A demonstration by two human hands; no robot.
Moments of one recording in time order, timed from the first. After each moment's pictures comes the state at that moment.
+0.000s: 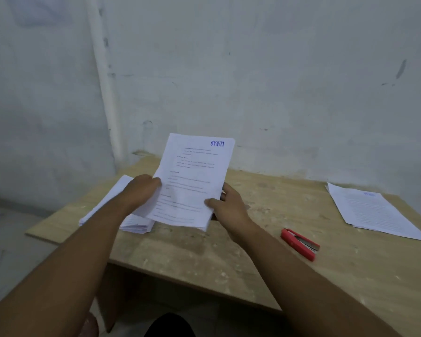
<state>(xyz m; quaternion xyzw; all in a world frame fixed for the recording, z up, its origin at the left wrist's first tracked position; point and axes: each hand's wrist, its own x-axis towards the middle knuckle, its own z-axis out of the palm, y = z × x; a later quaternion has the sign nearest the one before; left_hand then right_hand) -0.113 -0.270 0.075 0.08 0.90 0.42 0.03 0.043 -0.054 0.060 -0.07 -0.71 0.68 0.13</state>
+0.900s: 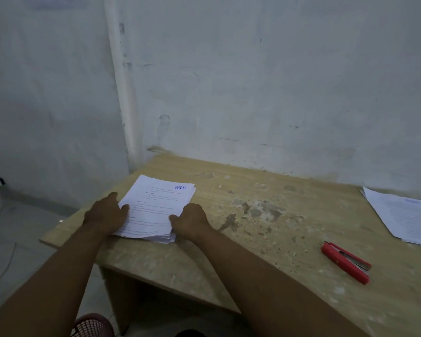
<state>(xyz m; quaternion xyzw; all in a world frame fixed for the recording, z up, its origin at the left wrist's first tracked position) -0.221 -0.421 -0.035 -0.01 0.98 0.21 -0.04 -0.111 -0.182 -0.010 -0.10 -0.91 0.40 0.02</state>
